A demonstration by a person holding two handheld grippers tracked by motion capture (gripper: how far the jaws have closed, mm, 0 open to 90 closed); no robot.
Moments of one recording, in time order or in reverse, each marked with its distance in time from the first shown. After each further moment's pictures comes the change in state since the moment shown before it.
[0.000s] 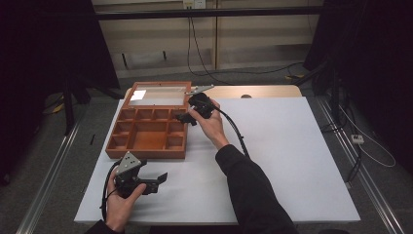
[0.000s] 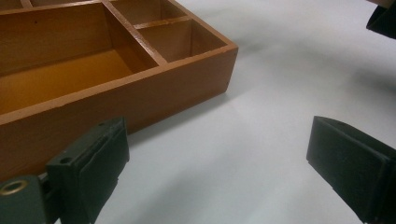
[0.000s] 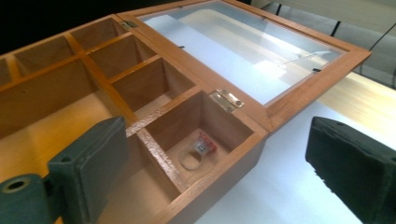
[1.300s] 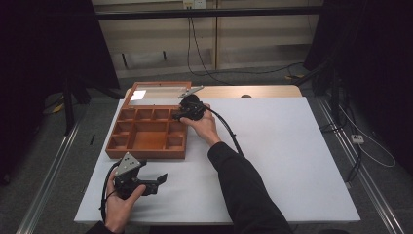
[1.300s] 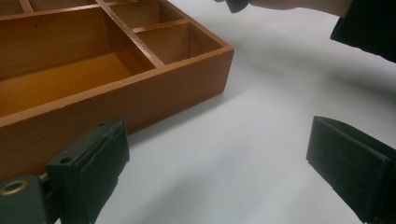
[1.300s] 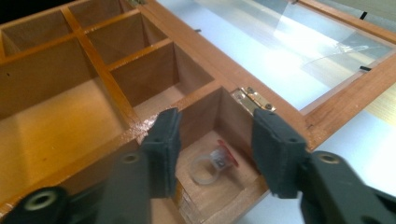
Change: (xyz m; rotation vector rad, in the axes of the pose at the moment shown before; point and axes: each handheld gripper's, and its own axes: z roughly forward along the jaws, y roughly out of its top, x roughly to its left) left arm -0.002 0.000 -0.003 -0.010 -0.004 0.005; right arm 0.003 0.002 0.033 0.058 0.045 -0.049
